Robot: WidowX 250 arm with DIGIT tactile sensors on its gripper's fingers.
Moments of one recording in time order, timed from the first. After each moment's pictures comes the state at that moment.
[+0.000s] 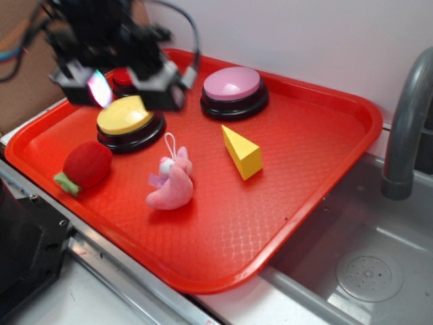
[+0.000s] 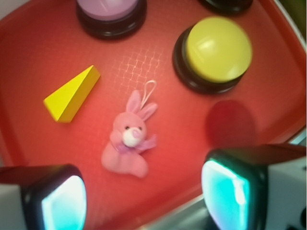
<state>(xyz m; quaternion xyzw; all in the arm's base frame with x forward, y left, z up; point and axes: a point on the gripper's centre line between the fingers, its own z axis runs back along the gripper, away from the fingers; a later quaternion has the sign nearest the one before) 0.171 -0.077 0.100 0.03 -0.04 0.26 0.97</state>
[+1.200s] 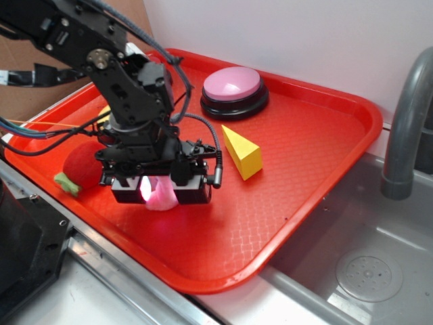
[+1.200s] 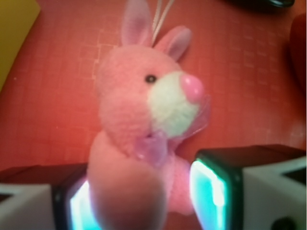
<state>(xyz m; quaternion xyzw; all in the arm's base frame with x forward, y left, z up) 0.169 -0.079 0.024 0.00 -0.07 0.33 0.94</state>
